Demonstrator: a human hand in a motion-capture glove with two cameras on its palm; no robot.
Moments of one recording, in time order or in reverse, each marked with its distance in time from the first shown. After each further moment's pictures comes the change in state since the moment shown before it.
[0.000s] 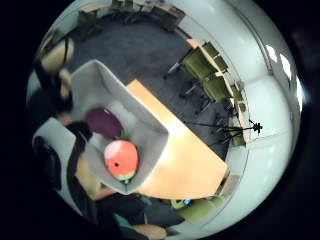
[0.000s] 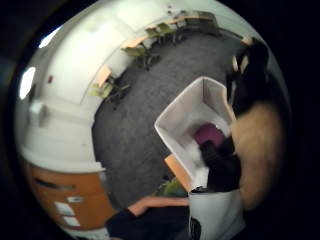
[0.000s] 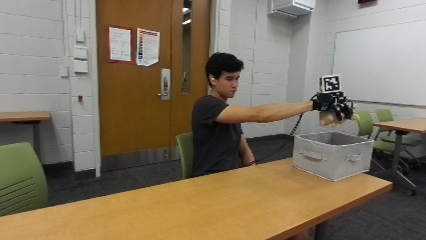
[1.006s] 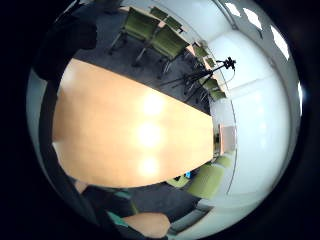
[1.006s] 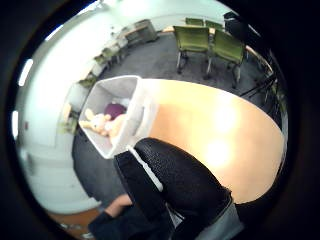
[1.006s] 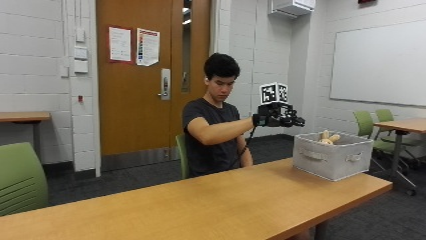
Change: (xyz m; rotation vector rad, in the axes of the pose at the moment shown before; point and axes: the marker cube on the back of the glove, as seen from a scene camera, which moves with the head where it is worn) arm 0.180 0.242 -0.017 0.026 0.419 0.457
